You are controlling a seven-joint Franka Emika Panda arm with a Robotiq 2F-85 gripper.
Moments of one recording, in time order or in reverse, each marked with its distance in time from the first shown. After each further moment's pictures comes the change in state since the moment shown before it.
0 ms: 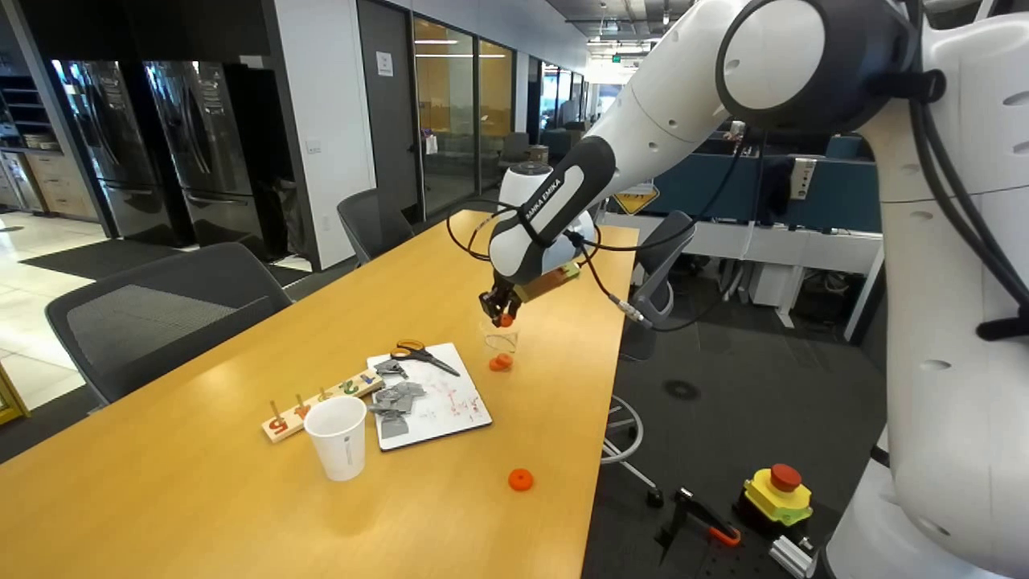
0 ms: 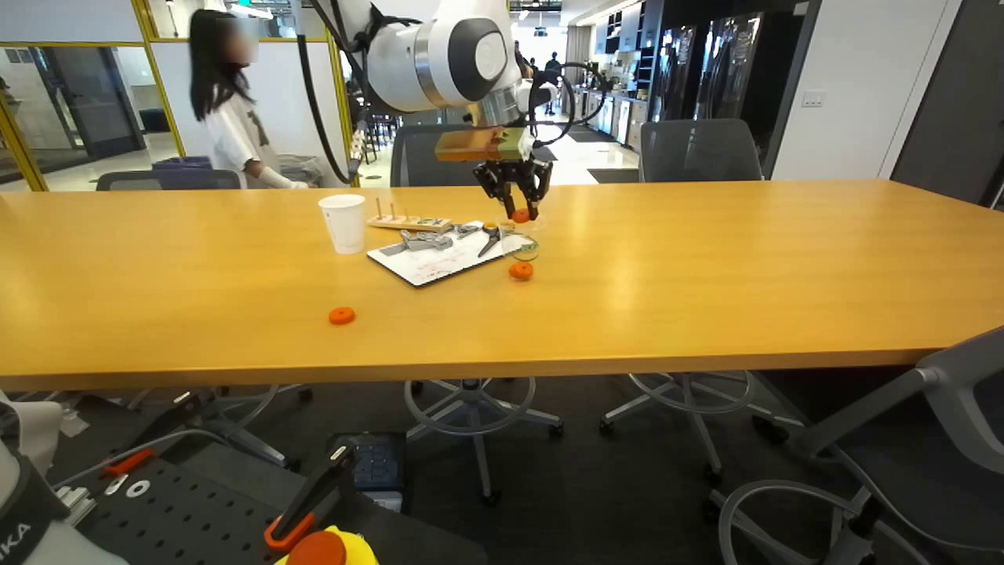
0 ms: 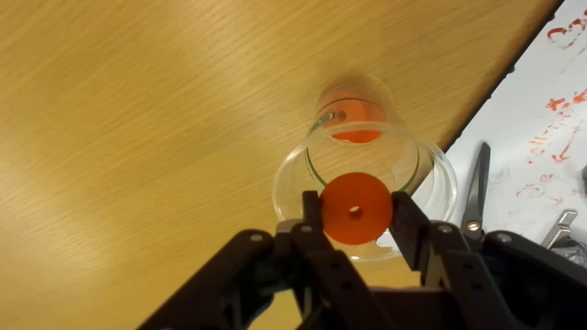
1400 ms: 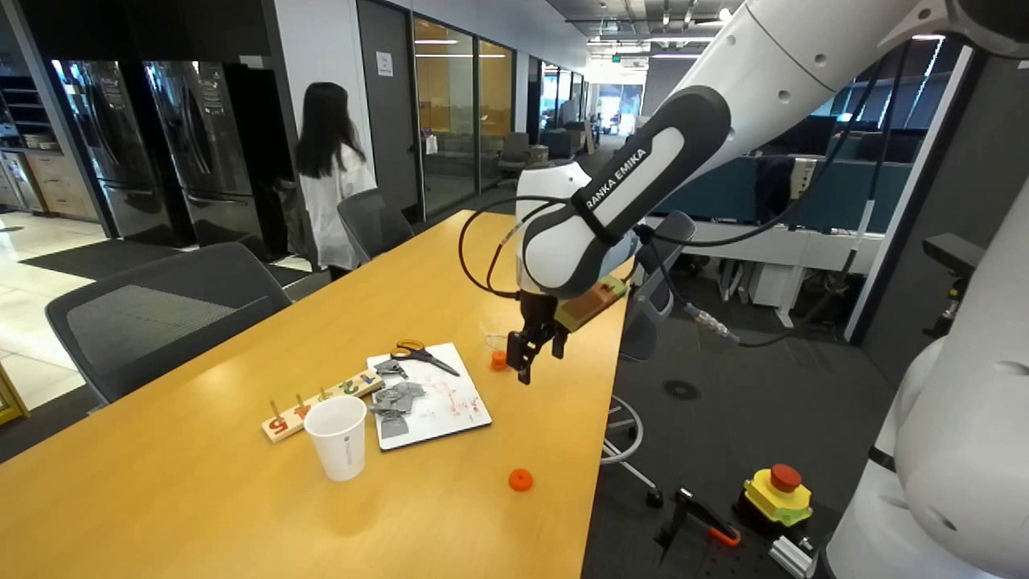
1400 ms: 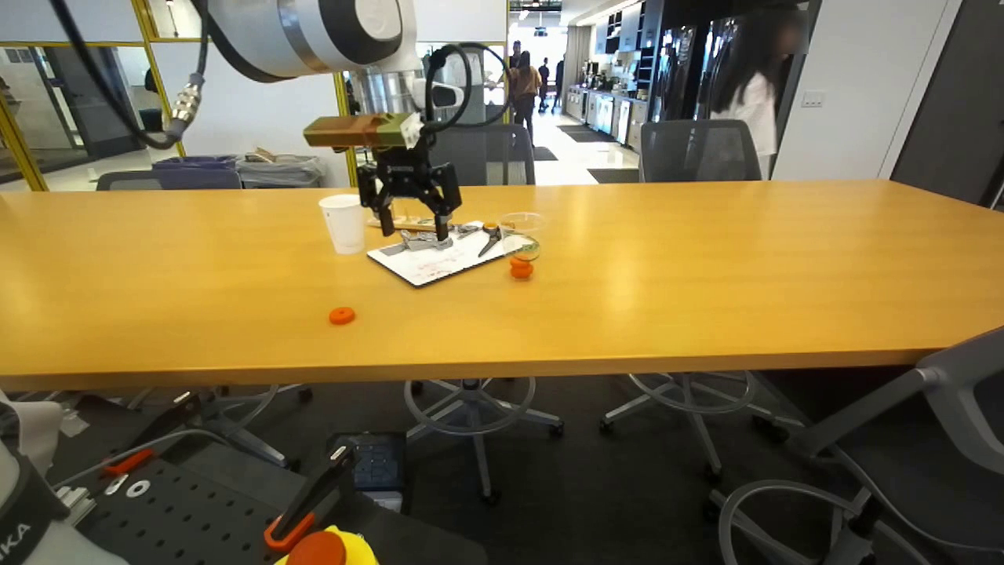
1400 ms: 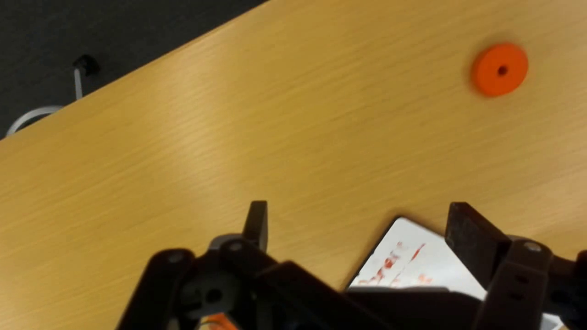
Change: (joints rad) arm 0.053 -0.396 0.089 -0.433 -0.012 -0.241 0.021
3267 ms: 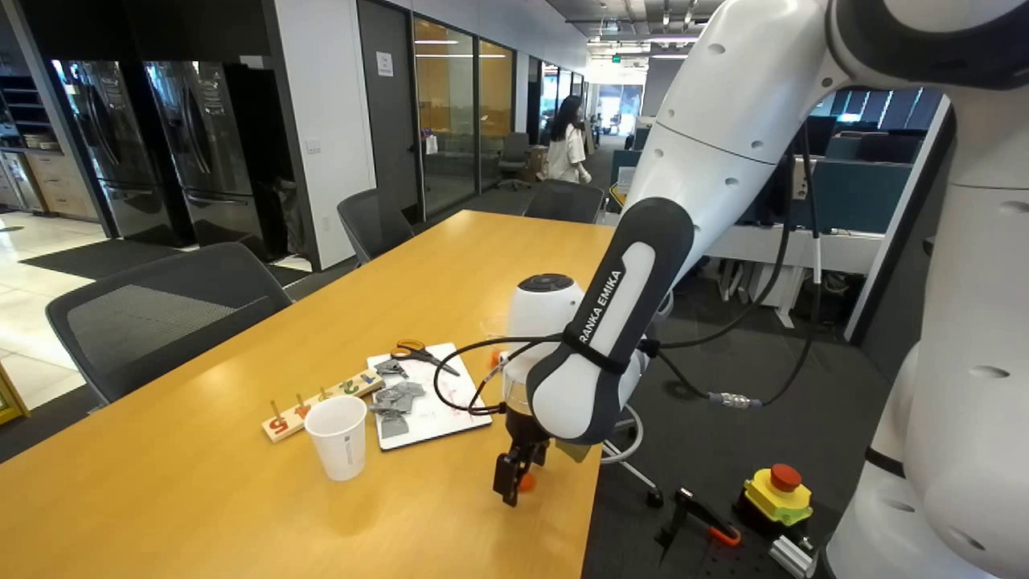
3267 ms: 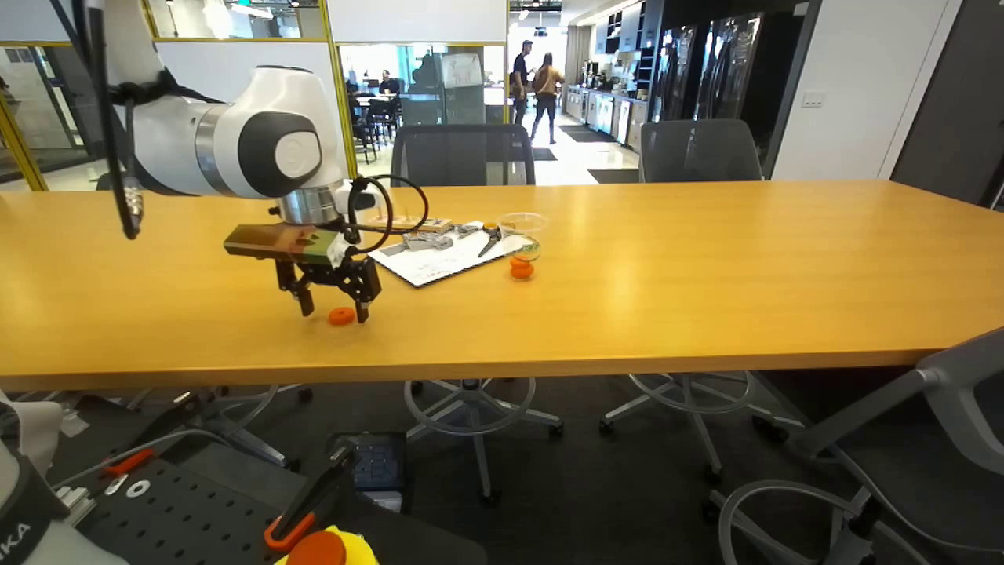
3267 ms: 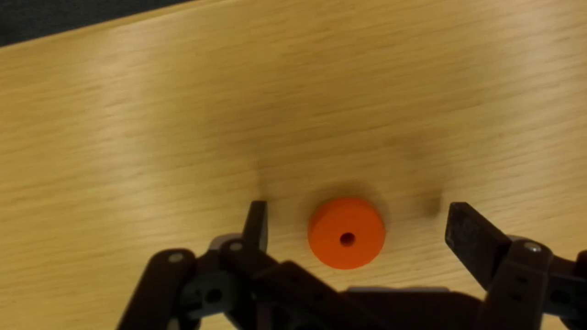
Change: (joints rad) arm 0.091 0.203 0.133 -0.214 0.109 0.422 -0.062
